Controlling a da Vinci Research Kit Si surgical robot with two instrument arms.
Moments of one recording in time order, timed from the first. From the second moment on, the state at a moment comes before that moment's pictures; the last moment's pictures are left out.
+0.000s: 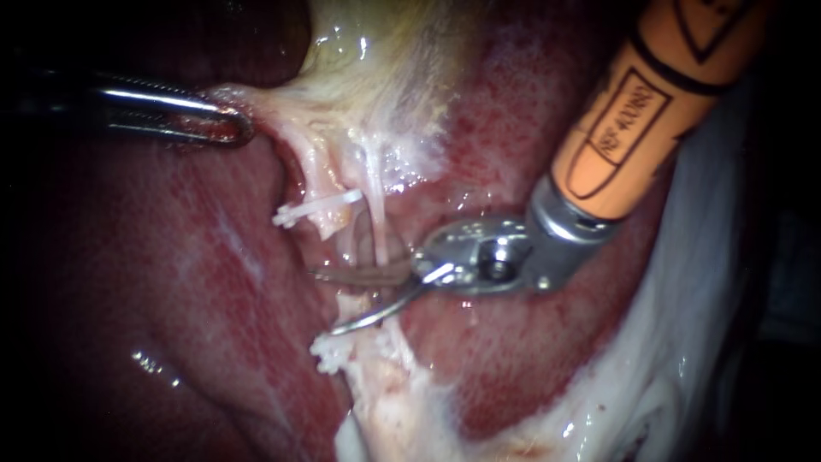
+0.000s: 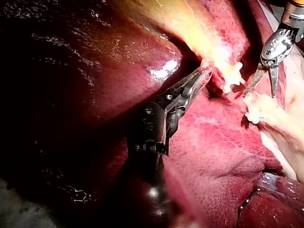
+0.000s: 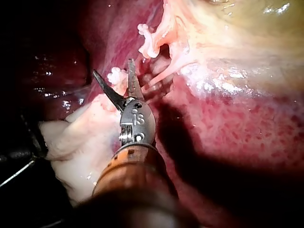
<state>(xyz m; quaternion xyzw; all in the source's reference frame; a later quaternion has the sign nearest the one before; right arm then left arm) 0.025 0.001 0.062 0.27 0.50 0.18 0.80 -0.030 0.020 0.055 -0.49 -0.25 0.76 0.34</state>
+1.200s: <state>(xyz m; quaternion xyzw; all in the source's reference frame) 0.012 0.003 0.057 0.12 0.41 0.15 0.89 -0.032 0.018 0.059 -0.49 -0.26 0.77 0.33</state>
